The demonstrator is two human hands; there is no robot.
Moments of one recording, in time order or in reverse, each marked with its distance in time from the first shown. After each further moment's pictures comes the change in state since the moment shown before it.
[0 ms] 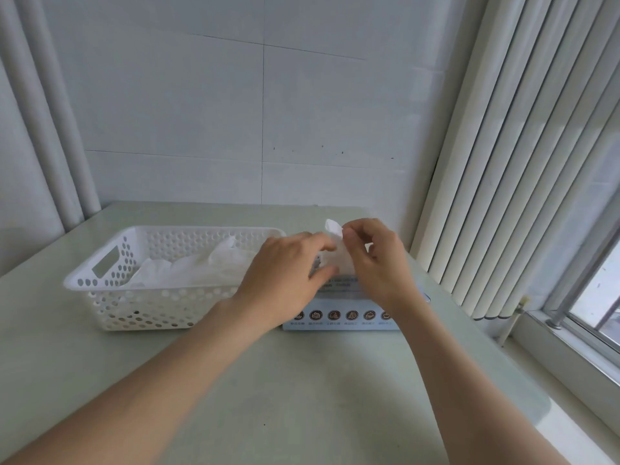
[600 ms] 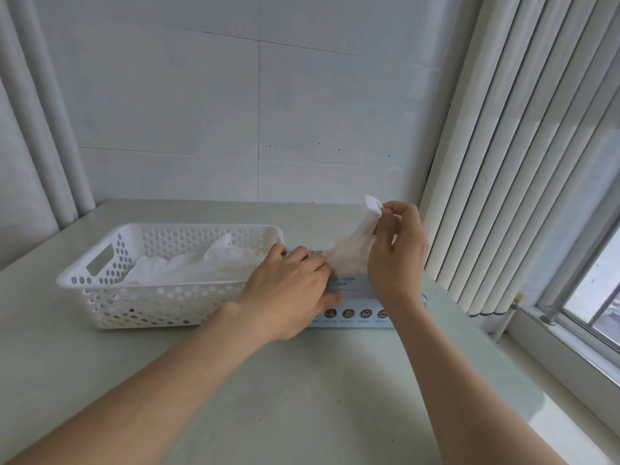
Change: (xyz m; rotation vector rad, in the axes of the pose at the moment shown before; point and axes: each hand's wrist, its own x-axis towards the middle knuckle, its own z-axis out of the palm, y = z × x) left_hand -0.010 -0.003 0.018 0.550 -0.251 0.196; right_hand -0.001 0.000 -0.001 0.056 0.468 0.006
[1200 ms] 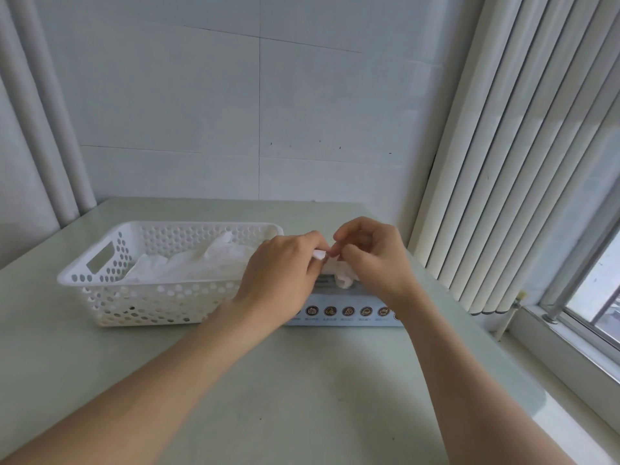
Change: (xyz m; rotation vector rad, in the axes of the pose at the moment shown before) left_hand 0.003 0.000 -0.015 -0.539 0.331 -0.255; right_hand 0.000 -0.012 -0.012 0.116 -0.611 0.151
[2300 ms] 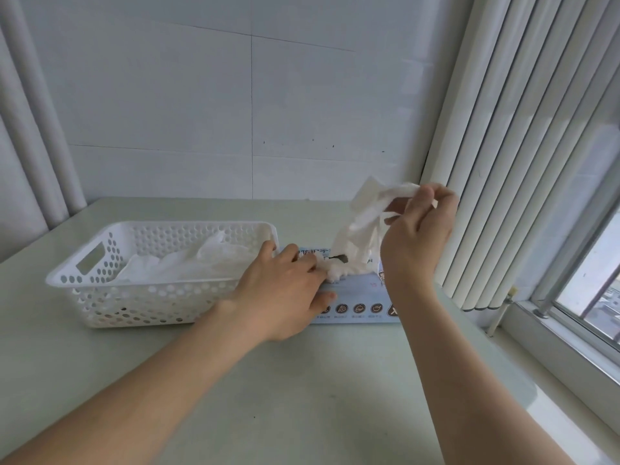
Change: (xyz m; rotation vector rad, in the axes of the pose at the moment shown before) left_hand -0.009 0.001 0.006 0.621 -0.451 0.210; right_hand 0.012 -0.015 -0.009 0.132 0.808 -0.083
